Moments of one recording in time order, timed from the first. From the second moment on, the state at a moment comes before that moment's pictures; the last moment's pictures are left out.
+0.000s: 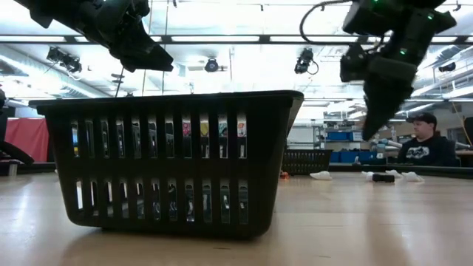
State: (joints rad) left arm -0.01 0.86 0.54 -0.07 -0.28 -0.06; right arm 0.06 1.19 0.67 -0.63 0.19 0.53
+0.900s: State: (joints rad) left arm -0.01 0.86 0.54 -0.07 -0.28 -0.06; right arm 0.13 1.34 0.44 -0.31 0.21 0.52
